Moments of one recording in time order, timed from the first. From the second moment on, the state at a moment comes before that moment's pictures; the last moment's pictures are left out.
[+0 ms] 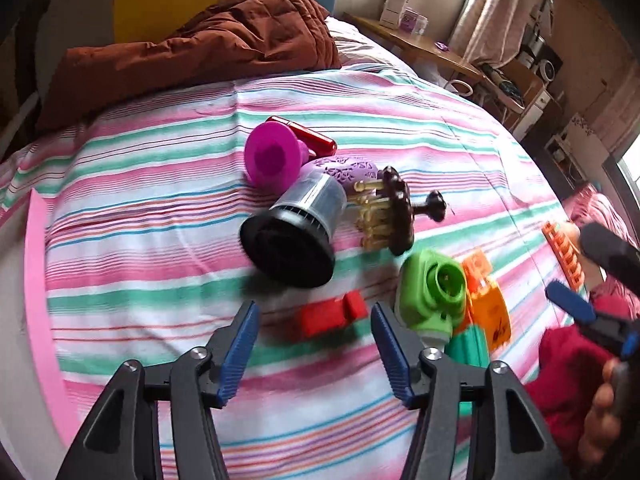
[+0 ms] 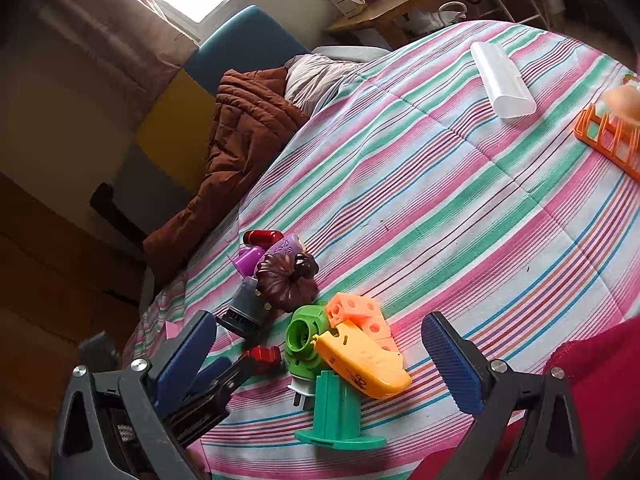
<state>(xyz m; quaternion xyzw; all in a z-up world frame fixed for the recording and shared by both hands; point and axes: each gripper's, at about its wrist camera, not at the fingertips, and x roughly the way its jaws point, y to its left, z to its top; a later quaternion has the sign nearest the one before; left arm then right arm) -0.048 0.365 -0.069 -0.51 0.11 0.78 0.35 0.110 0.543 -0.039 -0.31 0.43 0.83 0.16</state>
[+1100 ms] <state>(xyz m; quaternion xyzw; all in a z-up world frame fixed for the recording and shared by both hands) -0.006 0.288 -0.086 -0.44 0.16 0.82 0.34 0.071 0.489 -0.064 -0.53 0.32 0.78 0.10</state>
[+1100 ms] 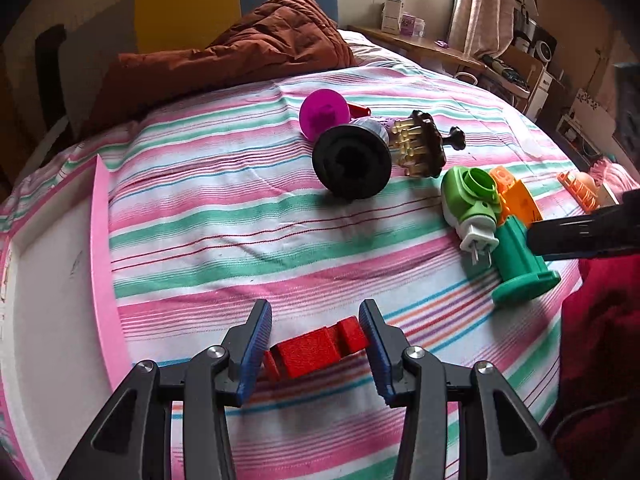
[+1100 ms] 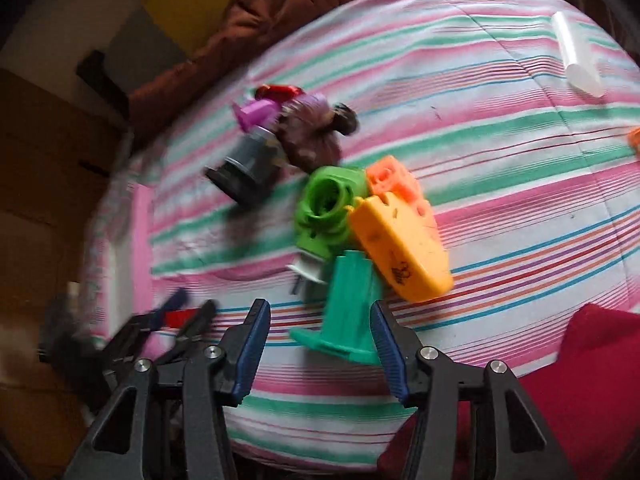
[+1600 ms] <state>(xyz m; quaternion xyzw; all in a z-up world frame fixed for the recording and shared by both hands) 0.010 0.247 -0.048 -0.41 0.12 0.83 0.35 0.063 0.484 -0.097 -0.57 0.25 0.78 0.12</state>
